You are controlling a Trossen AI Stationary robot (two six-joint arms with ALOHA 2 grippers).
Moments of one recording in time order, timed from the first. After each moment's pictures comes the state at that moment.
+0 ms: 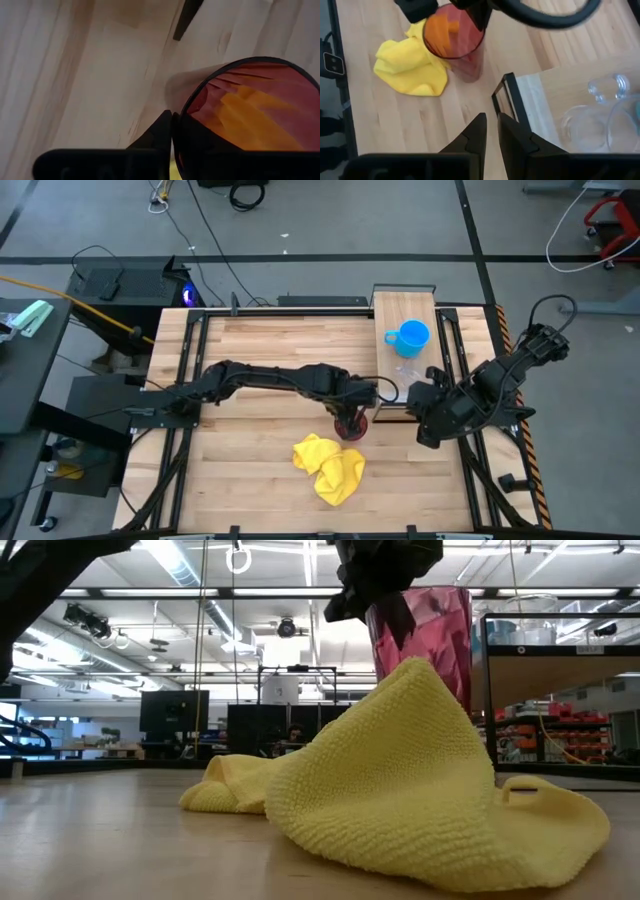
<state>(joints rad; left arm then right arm) -0.10 2.32 2.36 -1.24 -0.09 -0.41 0.60 1.27 1.45 -1.40 0.39 0.81</state>
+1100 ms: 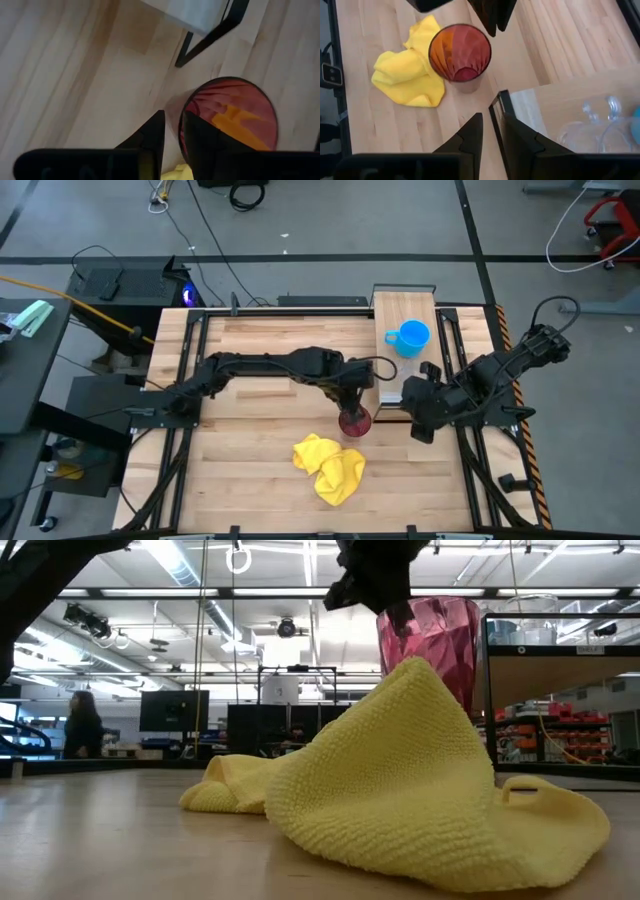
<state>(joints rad) -0.05 2.25 2.36 -1.19 -0.06 -0.43 0.52 1.27 1.45 -1.34 0.38 0.72</state>
